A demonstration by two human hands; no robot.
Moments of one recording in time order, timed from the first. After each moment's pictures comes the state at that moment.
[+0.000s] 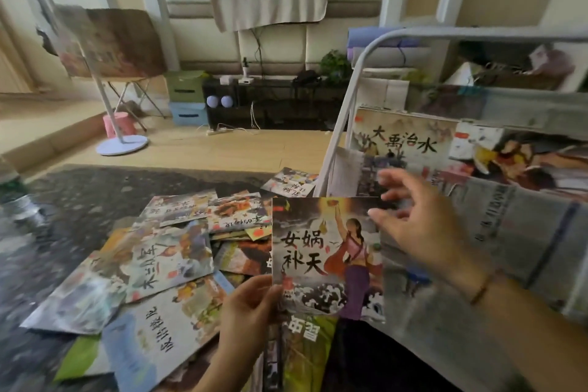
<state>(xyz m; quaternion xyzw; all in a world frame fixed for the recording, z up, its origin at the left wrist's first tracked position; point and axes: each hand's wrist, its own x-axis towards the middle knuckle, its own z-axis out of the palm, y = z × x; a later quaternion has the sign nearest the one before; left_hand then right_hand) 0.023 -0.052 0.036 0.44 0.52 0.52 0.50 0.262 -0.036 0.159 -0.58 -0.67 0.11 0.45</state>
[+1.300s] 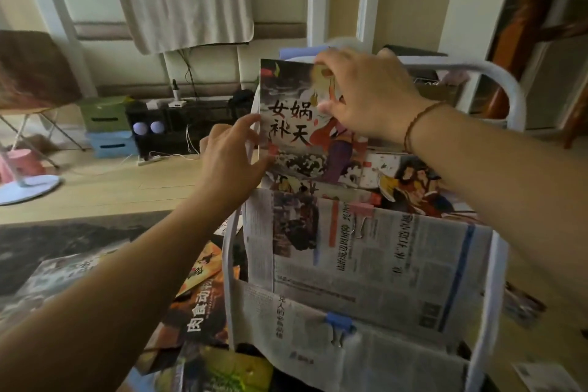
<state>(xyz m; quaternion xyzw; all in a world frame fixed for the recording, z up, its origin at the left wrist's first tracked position) 0.149 0.126 0.221 0.79 0.42 0.45 0.00 0.349 0.059 0.324 -0.59 -0.72 -0.31 0.19</state>
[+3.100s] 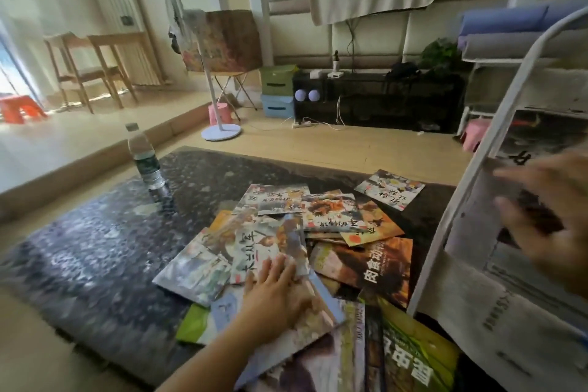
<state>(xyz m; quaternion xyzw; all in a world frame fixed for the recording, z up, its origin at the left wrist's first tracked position) -0.133 0.028 -0.029 0.69 0.71 0.01 0.12 0.228 0.018 0.170 -0.48 -0.77 -0.23 0.35</state>
